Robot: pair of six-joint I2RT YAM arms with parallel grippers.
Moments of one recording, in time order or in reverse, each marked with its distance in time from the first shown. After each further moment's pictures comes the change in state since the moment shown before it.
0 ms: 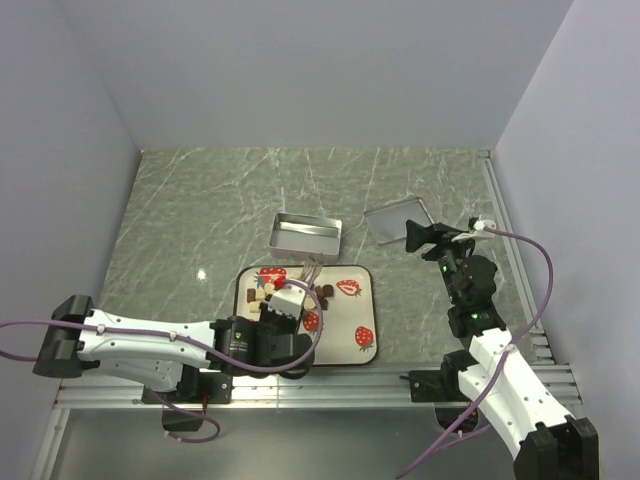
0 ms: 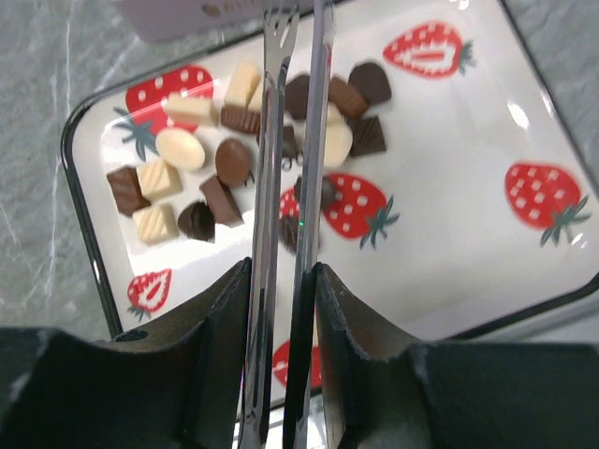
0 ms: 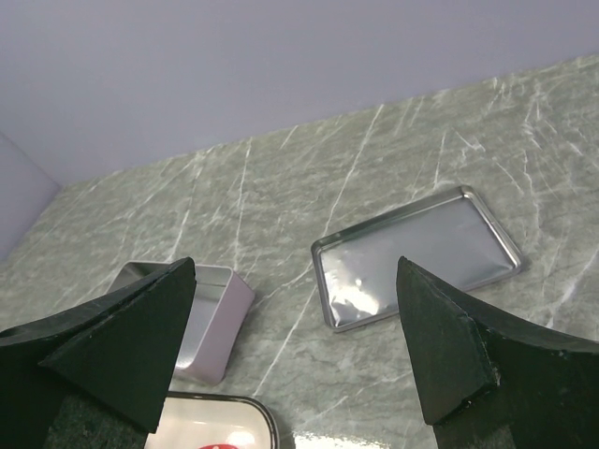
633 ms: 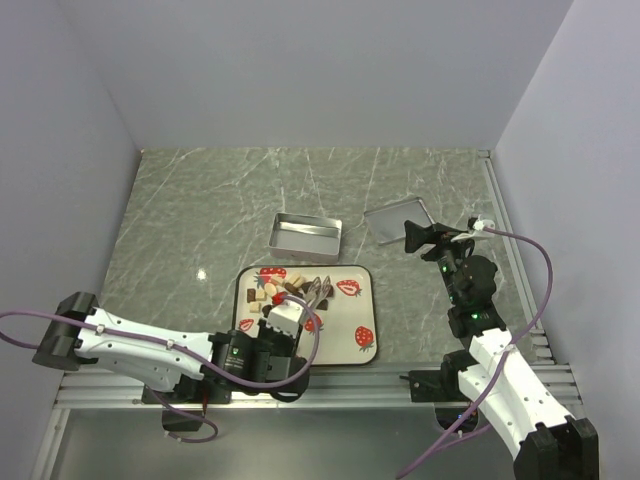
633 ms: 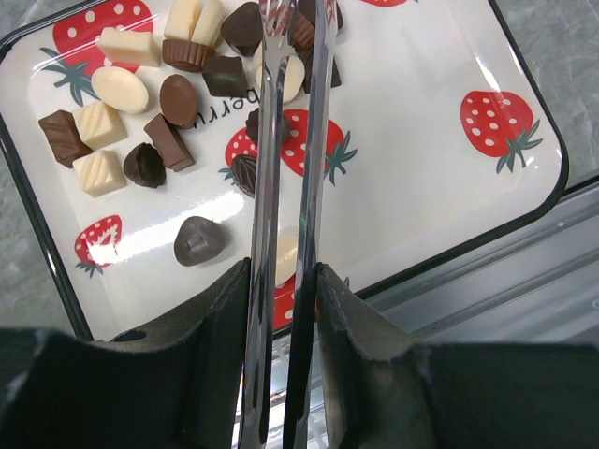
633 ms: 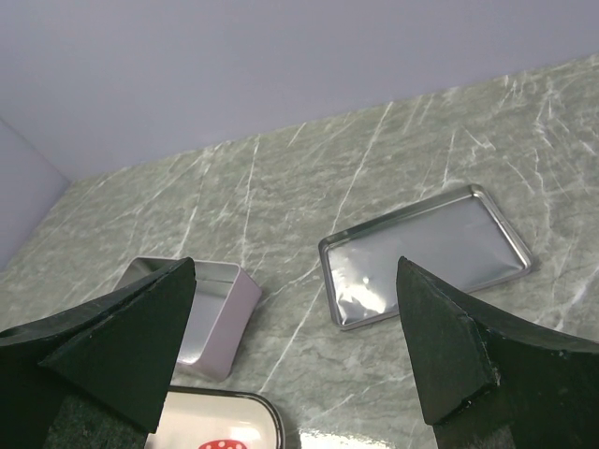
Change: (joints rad) left arm -0.145 -0.005 -0.019 -0.085 0.054 -0.179; right arm 0.000 -0.004 0.000 -0.001 -0.021 0.006
